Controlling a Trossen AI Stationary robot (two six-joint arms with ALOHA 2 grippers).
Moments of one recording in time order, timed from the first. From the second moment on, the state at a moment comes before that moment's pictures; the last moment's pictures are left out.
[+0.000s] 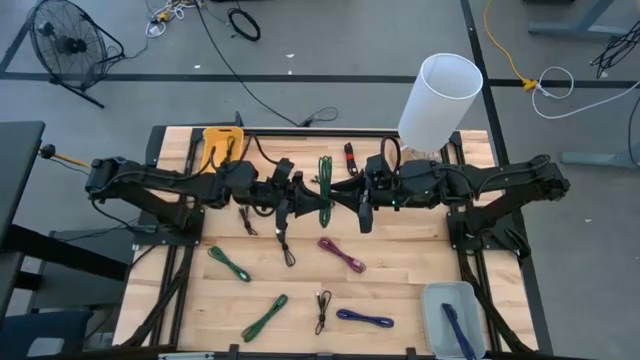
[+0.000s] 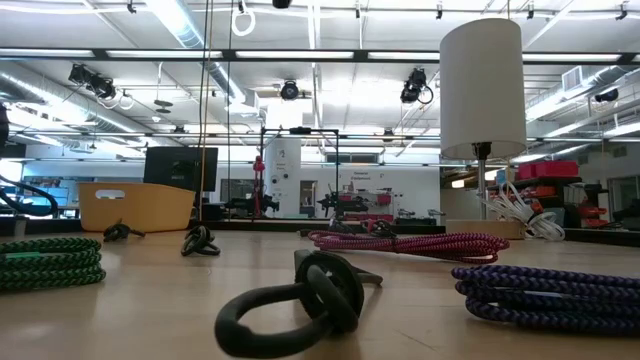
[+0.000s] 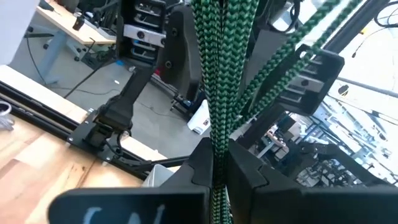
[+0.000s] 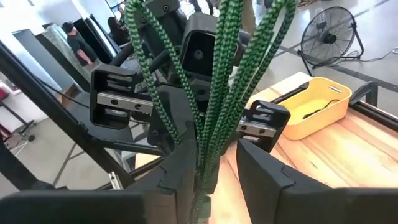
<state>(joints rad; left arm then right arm) -0.05 1.33 1.02 0.43 0.05 -0.70 0.20 1.38 1.43 -0.26 0.28 0.49</state>
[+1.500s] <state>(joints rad) -0.11 1.37 1.02 0.47 0.03 -0.68 0.19 1.37 1.43 -0.29 0.28 0.48</state>
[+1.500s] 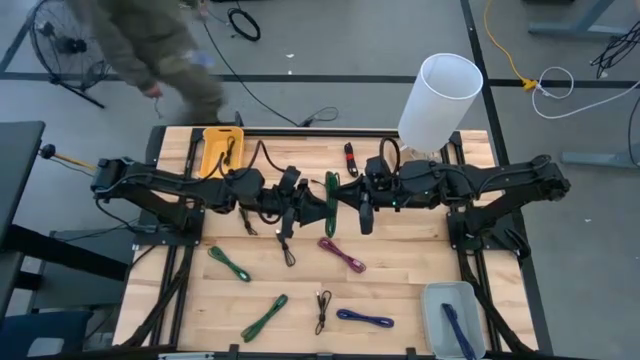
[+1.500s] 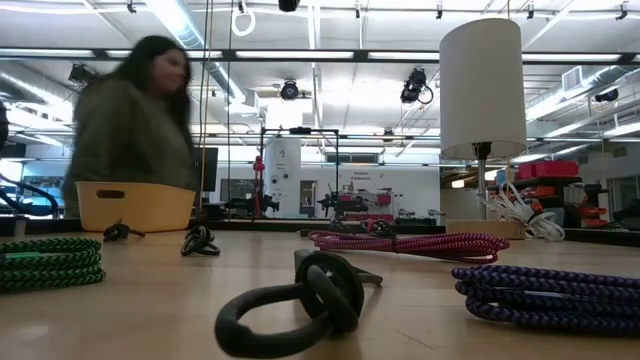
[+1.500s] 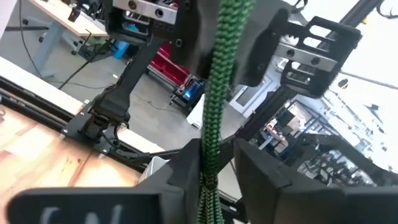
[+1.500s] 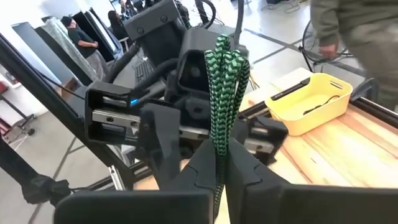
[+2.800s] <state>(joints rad) -0.06 1.27 1.02 0.39 0.14 -0.59 0.93 1.41 1.35 -1.20 -0.25 2.09</state>
